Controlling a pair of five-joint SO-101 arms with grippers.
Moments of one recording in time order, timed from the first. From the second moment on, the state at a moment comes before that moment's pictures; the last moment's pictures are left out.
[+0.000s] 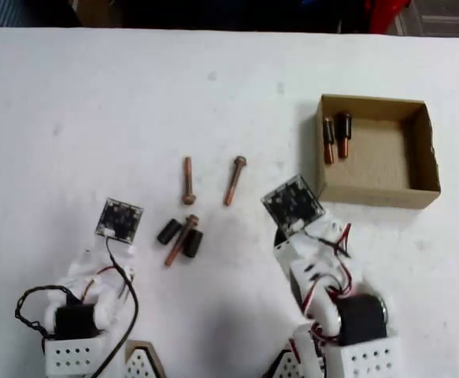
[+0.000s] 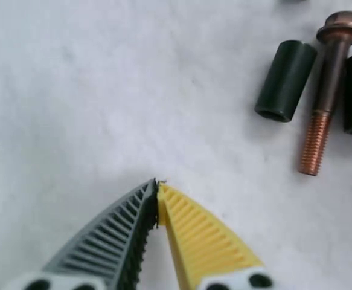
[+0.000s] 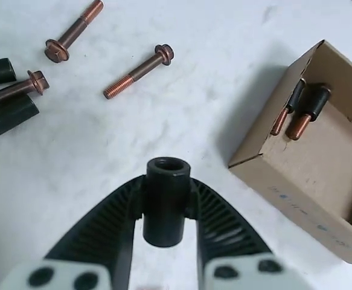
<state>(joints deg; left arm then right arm) -10.6 -104.0 97.1 73.2 -18.9 -14.2 -83.6 62.5 72.1 26.4</state>
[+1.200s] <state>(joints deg) -9.7 -104.1 76.7 79.8 -20.0 -4.7 -102.7 88.8 49.0 6.3</state>
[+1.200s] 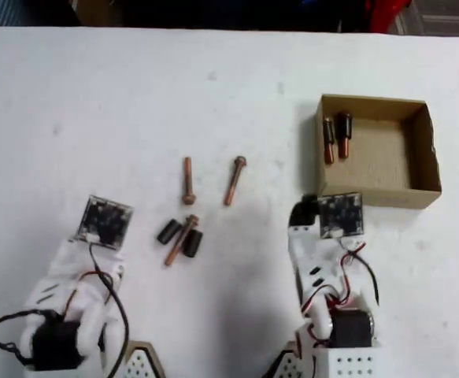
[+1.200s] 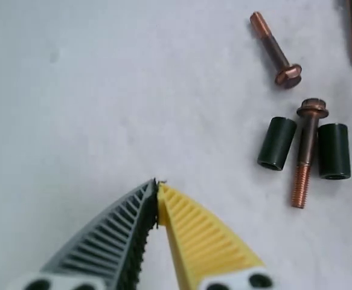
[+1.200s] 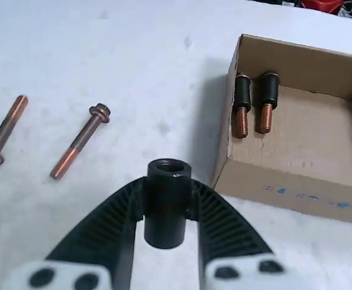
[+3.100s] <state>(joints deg) 20.3 33.2 -18.6 72.0 -5.4 0.4 -102.6 96.4 32.7 5.0</state>
